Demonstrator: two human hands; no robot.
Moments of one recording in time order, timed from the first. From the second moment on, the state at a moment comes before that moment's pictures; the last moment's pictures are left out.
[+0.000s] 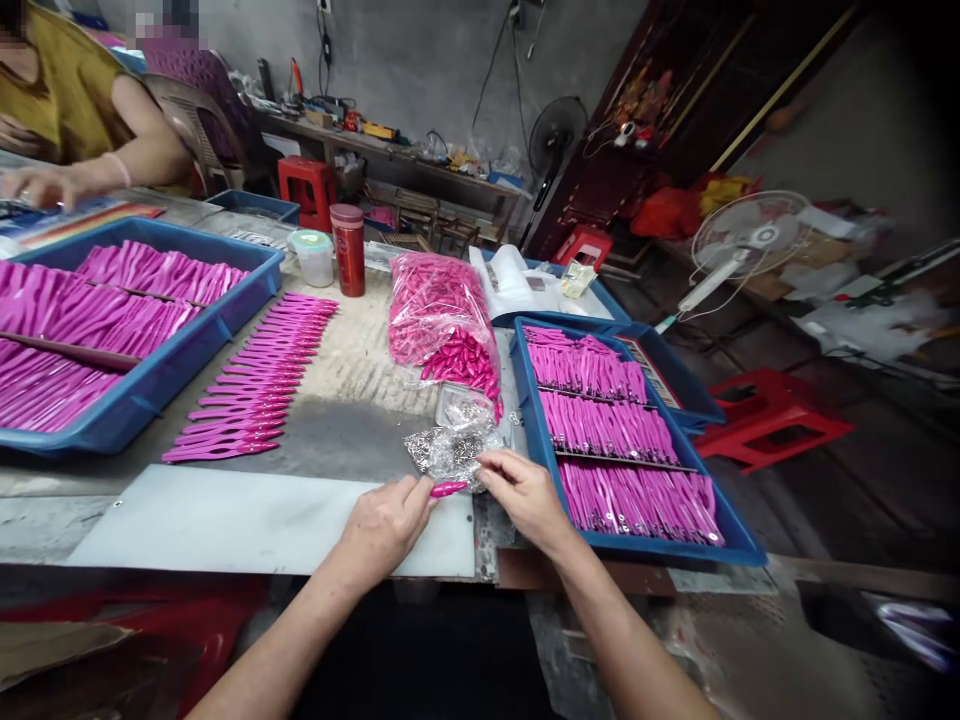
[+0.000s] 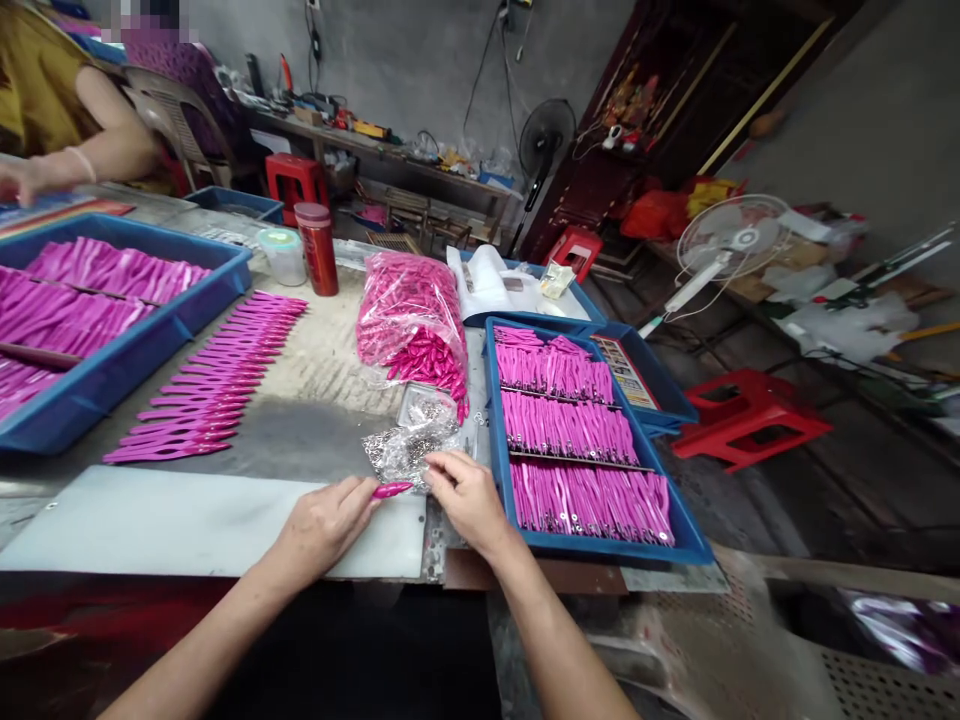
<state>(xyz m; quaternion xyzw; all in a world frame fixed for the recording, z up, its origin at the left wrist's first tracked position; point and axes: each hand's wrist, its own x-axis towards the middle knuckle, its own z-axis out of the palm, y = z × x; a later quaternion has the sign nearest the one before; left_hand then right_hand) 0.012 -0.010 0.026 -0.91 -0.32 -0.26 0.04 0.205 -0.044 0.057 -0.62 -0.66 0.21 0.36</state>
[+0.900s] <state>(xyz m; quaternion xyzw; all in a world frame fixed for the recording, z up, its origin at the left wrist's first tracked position) 0.015 -0.003 0.006 -0.90 -0.34 -0.27 0.02 0.189 0.012 0.052 -0.67 -0.73 0.07 -0.12</state>
